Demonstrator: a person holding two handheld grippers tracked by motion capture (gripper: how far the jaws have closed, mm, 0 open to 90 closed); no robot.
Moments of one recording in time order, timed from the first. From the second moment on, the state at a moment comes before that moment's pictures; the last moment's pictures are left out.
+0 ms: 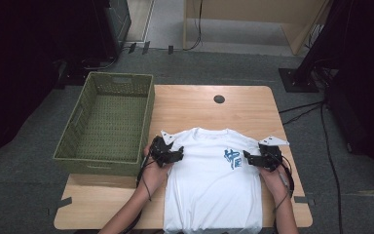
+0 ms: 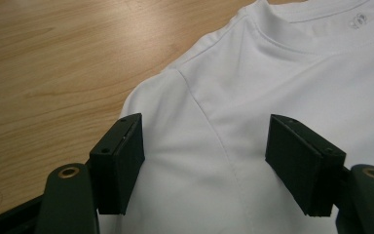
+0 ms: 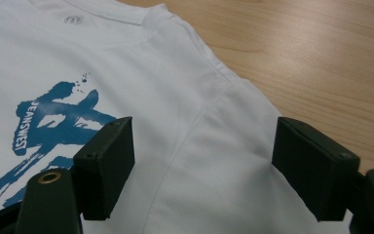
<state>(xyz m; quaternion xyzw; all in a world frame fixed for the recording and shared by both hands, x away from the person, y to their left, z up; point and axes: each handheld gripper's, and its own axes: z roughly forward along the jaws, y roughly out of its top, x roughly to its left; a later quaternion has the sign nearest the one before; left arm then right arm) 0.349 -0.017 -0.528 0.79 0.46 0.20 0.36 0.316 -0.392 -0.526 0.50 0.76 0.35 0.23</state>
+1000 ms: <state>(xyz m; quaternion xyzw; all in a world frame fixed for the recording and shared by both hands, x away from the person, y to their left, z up) 0.348 -0.018 -0.528 0.79 0.46 0.20 0.36 0.296 -0.411 -0.520 0.54 0.73 0.34 0.23</state>
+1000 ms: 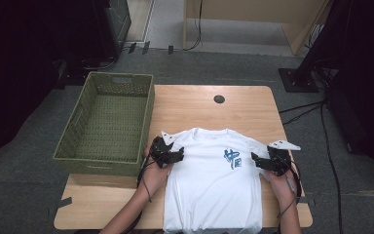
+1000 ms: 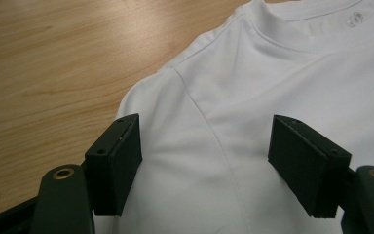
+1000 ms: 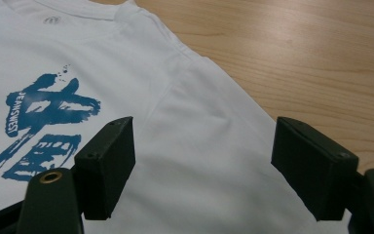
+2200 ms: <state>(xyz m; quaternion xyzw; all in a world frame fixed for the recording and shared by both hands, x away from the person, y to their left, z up) 0.347 -0.017 -0.528 0.79 0.46 0.20 0.36 0.292 -0.444 -0.529 0.59 0.70 0.31 0.25</state>
